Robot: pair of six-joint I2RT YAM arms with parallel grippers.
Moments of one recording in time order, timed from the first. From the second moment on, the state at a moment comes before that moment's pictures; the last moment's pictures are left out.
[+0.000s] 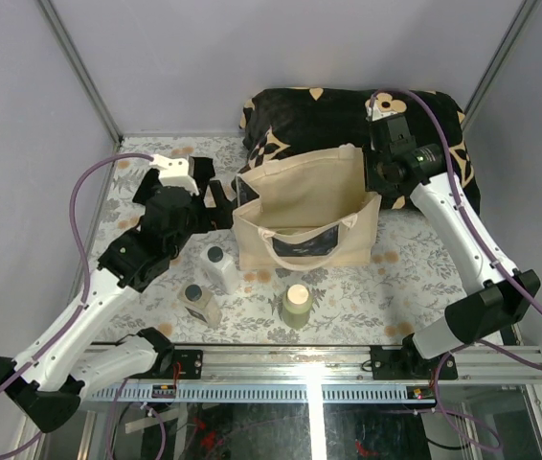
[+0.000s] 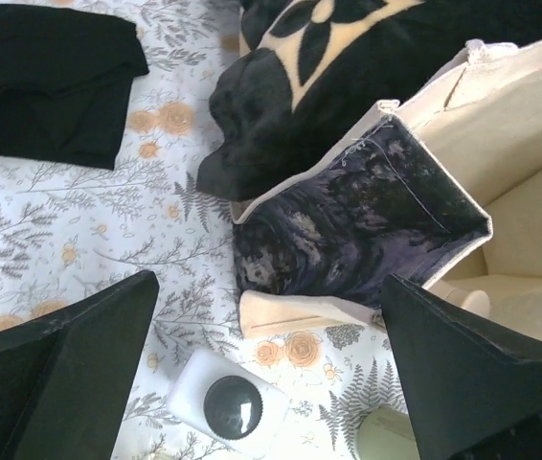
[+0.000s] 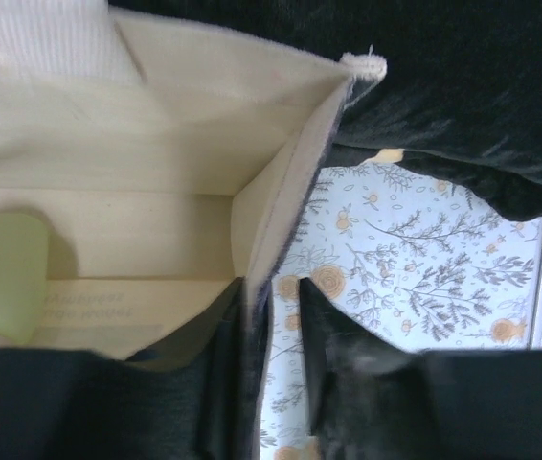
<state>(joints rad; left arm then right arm) -0.61 0.96 1.09 -0.54 -0.34 -0.42 0.38 1.51 1.64 -1.01 0.30 0.18</state>
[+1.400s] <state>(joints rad) -0.61 1.28 1.62 -0.74 -0.21 -0.36 0.38 1.40 1.88 -1.27 0.33 0.17</state>
